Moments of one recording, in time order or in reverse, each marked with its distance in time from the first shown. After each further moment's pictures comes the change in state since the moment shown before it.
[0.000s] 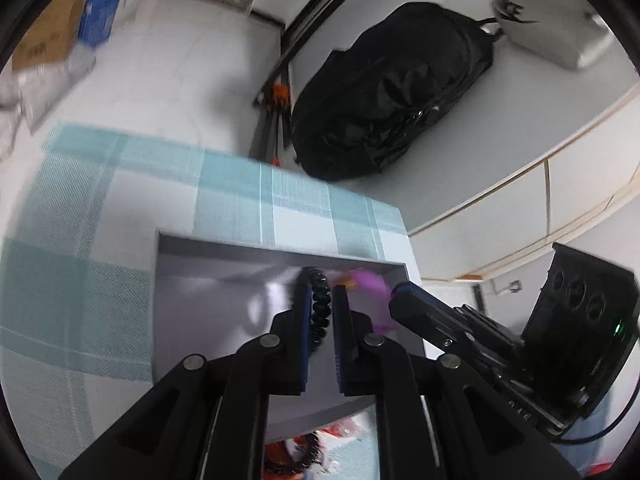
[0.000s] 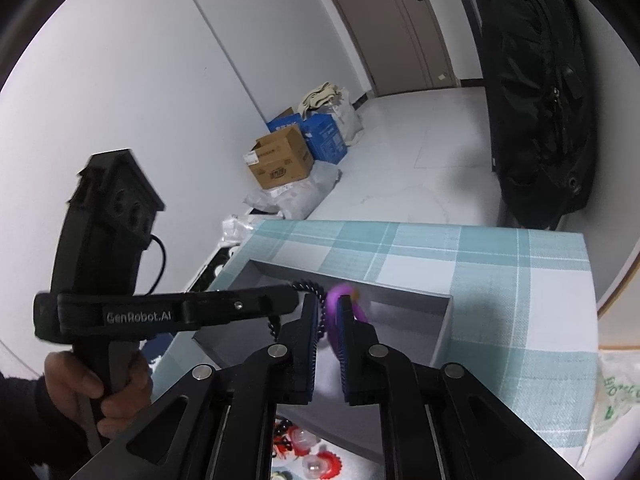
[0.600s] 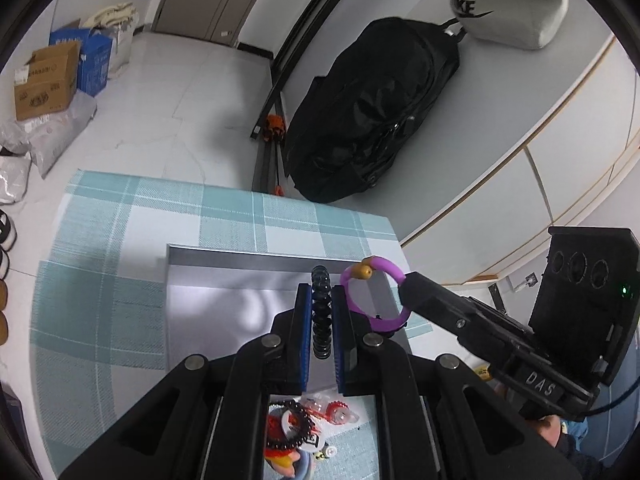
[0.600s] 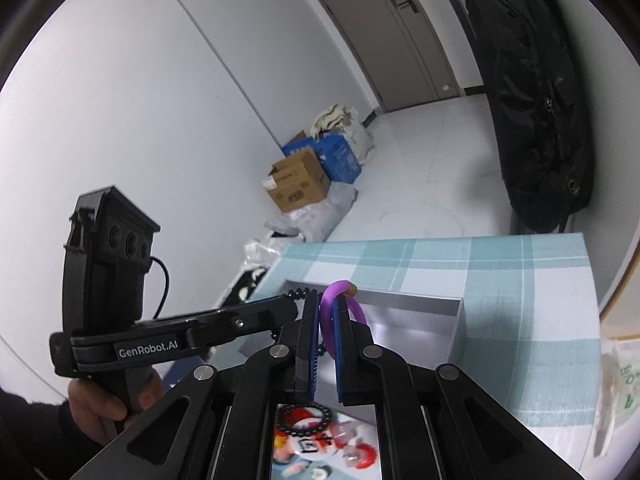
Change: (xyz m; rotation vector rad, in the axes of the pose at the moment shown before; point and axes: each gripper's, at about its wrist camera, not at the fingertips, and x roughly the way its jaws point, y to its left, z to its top) left arm -0.030 -0.026 -0.016 0.133 -0.114 0.064; right arm -0.025 0.007 0.000 0.052 -0.069 0.073
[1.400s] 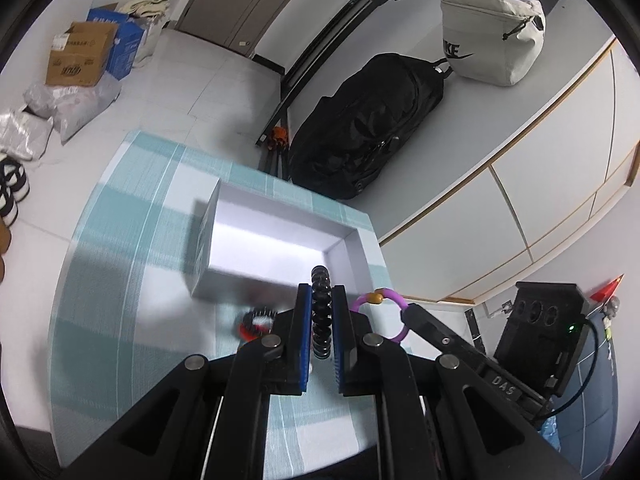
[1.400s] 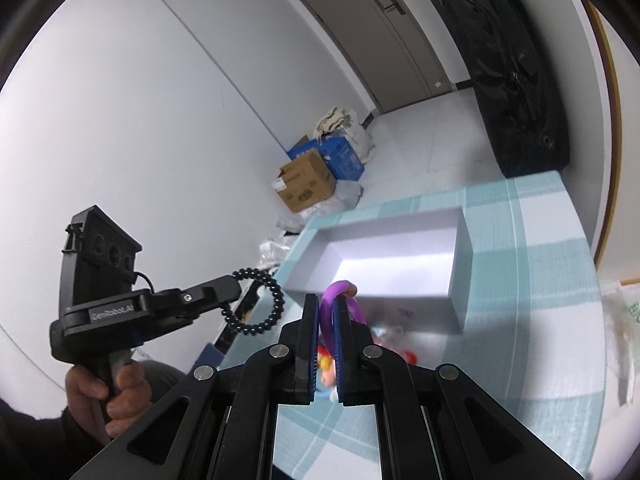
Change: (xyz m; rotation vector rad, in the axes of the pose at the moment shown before) left arm -0.072 0.001 -0.051 -0.096 -0.087 -0.052; right arm -0.062 0.027 -0.059 0.081 -0.049 0.034
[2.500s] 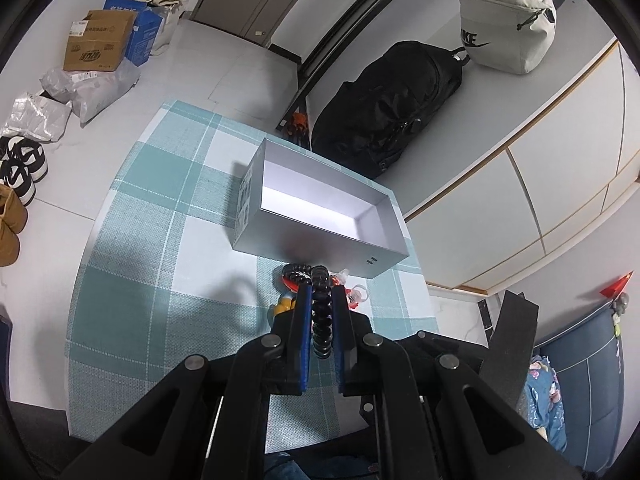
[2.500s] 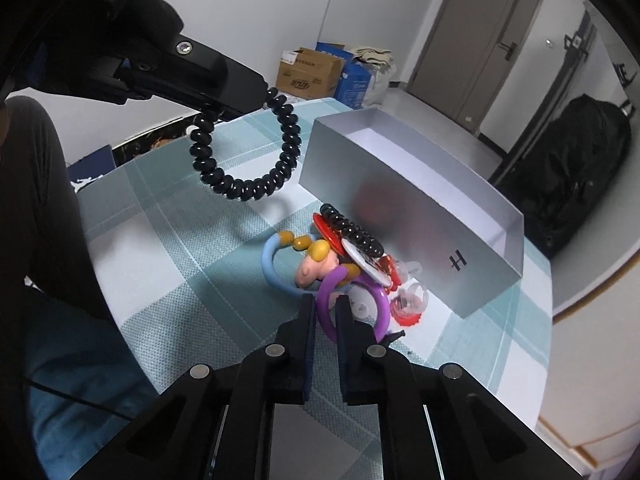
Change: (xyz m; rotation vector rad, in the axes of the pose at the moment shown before) left arm -0.014 0.026 -0.036 -0.025 0.035 0.044; right arm 0.083 0.071 -0.098 -0.732 0.295 -0.419
